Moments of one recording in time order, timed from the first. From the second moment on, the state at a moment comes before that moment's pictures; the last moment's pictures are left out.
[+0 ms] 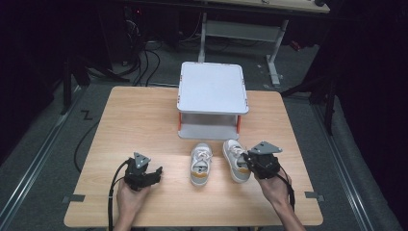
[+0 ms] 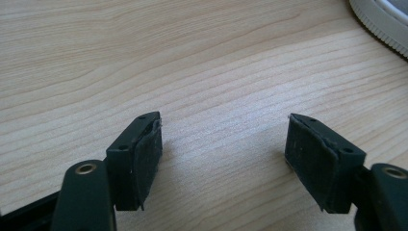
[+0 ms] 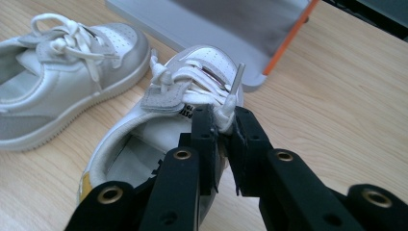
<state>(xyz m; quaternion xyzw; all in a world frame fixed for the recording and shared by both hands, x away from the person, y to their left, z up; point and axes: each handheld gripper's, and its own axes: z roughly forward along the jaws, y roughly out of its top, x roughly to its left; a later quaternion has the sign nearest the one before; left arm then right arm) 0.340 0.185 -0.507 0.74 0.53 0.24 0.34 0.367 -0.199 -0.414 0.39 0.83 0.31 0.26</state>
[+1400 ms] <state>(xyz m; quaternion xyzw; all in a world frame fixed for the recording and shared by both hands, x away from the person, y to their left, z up) 0.337 0.183 -0.506 0.73 0.54 0.23 0.34 0.375 -0.247 -0.469 0.47 0.77 0.40 0.20</state>
